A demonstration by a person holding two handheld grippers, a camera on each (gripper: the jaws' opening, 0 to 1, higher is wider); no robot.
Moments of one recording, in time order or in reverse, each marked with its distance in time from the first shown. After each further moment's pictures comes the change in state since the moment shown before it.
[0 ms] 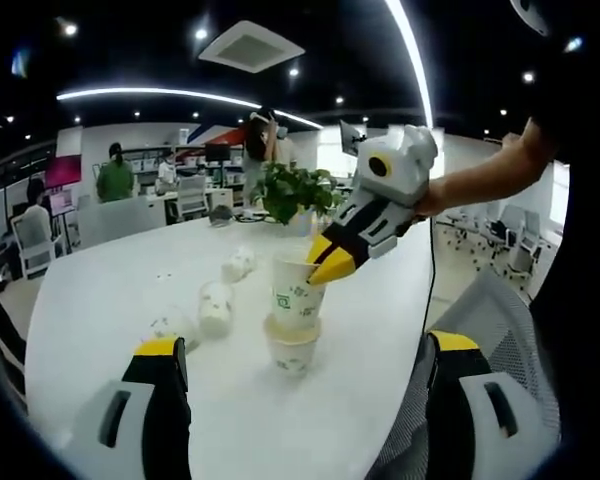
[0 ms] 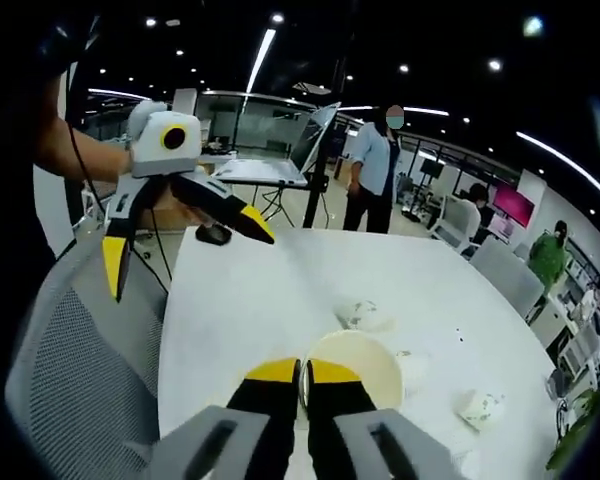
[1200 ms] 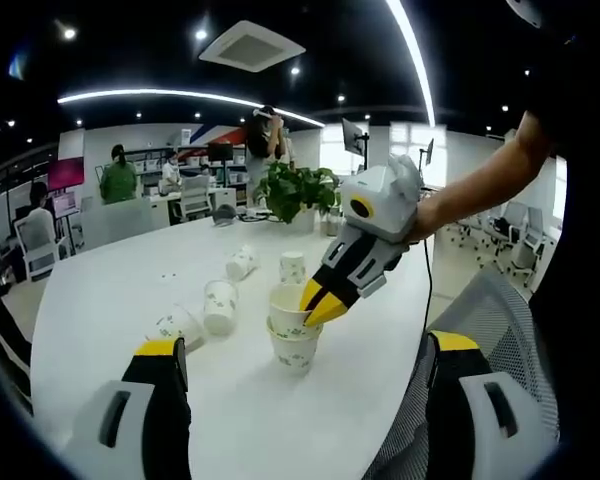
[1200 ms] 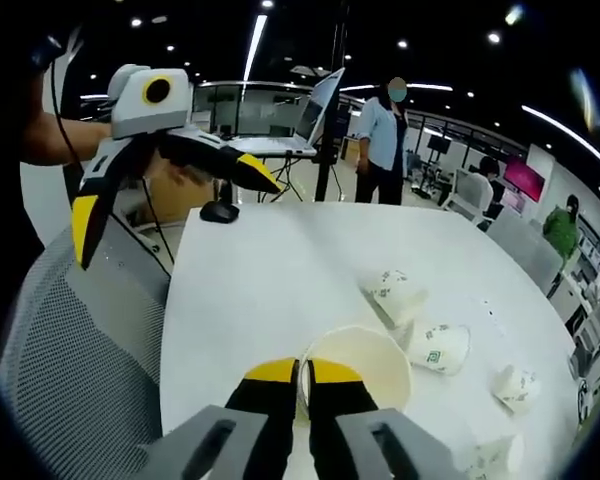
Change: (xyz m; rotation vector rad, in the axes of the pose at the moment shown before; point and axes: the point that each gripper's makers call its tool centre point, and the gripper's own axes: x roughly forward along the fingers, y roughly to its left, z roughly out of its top) left arm -0.005 -0.003 0.000 0.013 0.002 0.017; right arm 0.037 0.022 -0.031 0.067 0.075 0.062
